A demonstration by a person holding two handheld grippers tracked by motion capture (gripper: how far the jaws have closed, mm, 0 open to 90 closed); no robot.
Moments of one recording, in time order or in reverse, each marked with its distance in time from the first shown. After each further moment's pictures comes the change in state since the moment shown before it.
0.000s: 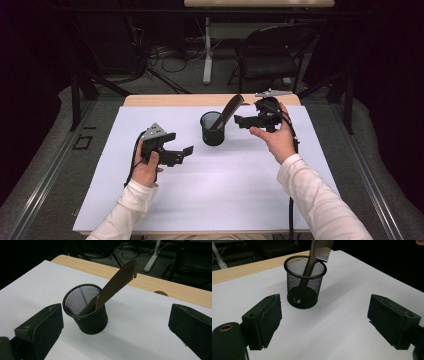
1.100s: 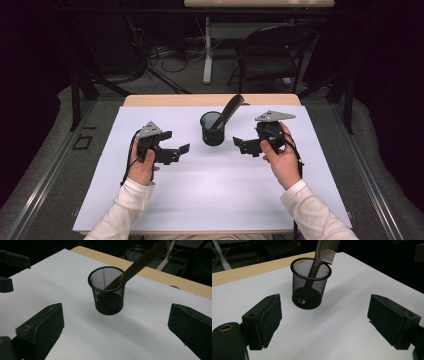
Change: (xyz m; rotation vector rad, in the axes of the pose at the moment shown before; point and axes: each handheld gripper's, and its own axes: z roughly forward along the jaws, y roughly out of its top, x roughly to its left) left arm 0.007 0.002 -0.007 -0.009 0.013 -0.009; right arm 0.028 -0.044 -0.034 -0.016 0.075 -0.097
